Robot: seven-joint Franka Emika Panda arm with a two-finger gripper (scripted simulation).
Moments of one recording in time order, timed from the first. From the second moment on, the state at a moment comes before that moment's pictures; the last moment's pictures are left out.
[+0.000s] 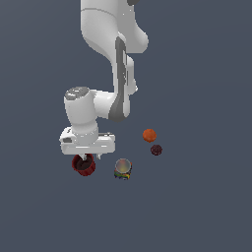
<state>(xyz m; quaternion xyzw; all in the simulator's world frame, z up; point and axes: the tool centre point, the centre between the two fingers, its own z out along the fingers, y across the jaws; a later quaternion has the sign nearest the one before) 0.070 -0.145 0.101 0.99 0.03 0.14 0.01</state>
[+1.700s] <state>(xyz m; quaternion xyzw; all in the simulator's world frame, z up) 0.074 -0.142 0.096 0.99 0.03 0.14 0.01</state>
